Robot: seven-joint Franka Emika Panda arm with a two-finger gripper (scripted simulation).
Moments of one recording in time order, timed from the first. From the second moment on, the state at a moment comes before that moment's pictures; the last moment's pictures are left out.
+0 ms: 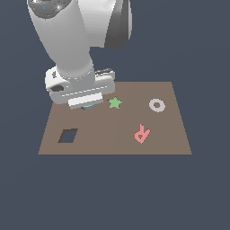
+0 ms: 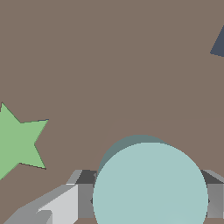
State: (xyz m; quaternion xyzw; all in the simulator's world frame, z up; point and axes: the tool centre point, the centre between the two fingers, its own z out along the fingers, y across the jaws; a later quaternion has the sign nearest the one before) arm -0.039 -0.099 0.040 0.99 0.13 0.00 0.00
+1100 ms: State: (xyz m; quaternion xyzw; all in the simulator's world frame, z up) arm -0.045 -0.113 0.037 0.98 0.18 0.00 0.00
